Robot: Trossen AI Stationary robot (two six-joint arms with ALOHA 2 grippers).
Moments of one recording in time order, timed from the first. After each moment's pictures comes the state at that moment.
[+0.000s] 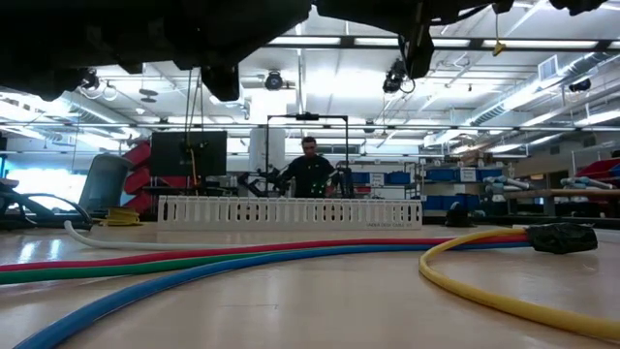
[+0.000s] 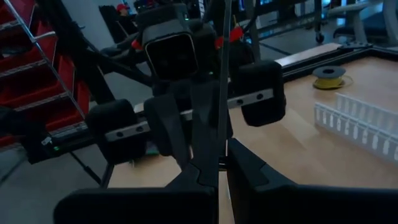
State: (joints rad) left arm -0.49 1.84 0.60 1.40 -0.49 0.02; right arm 0.48 1.65 0.82 0.74 0.59 0.35
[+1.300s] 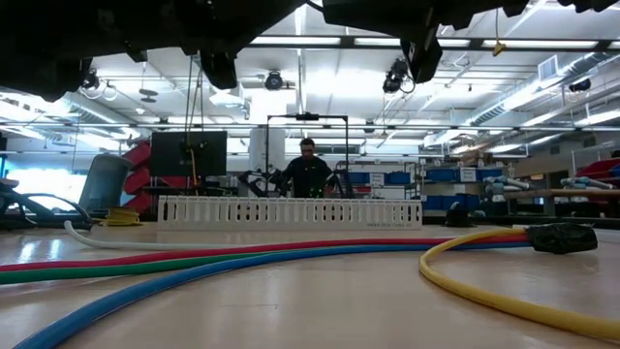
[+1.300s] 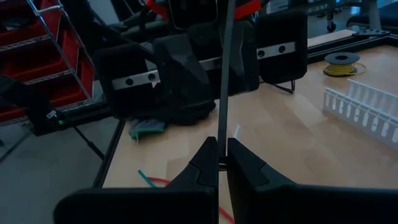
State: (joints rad) left arm -0.49 1.84 0.60 1.53 -0.56 0.04; right arm 0.50 1.65 0.82 0.67 0.55 0.35
